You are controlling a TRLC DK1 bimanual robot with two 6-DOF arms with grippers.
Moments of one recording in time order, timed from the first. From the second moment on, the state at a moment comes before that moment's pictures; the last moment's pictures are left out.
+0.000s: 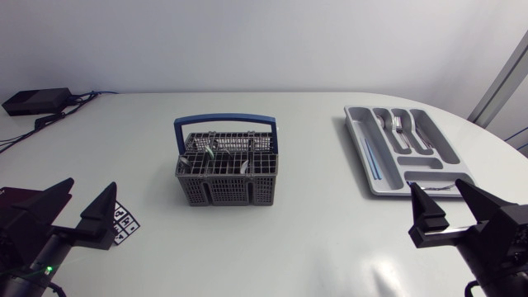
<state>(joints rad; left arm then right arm) -0.07 0.05 0.02 -0.01 0.01 0.03 0.04 0.06 0.03 -0.03 0.01 -0.04</state>
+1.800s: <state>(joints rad) -0.64 1.33 1.00 -0.46 -0.18 0.11 0.18 0.87 0.50 -0.23 0.05 -0.03</state>
